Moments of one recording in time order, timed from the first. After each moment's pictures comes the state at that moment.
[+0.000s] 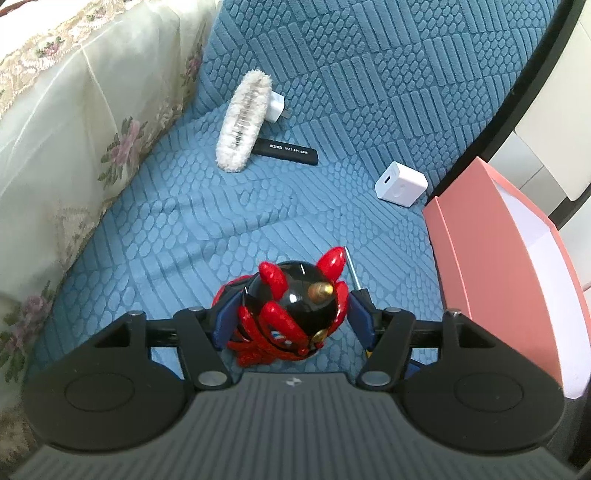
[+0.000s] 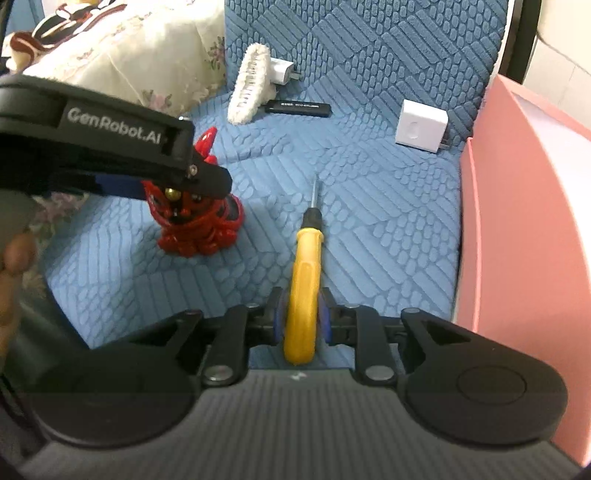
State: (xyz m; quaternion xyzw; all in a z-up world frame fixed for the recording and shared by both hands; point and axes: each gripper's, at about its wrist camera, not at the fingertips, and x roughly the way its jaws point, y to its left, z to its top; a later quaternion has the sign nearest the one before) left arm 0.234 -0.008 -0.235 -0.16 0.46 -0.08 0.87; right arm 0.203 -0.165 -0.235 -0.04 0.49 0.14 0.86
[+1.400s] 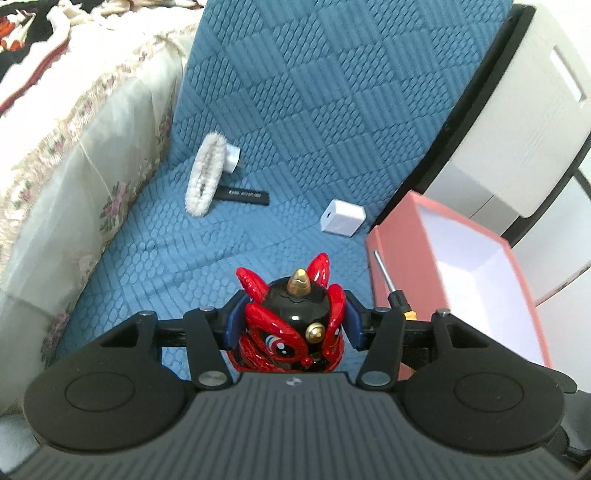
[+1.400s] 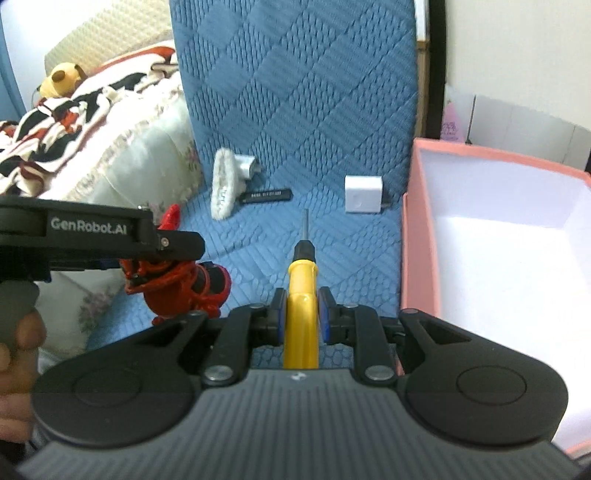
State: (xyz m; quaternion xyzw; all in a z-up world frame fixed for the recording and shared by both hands) left arm 0.198 -0.027 -0.141 -0.15 0.43 -0.10 0.89; right arm 0.178 -0.215 -0.132 0.04 0.42 0.09 0.90
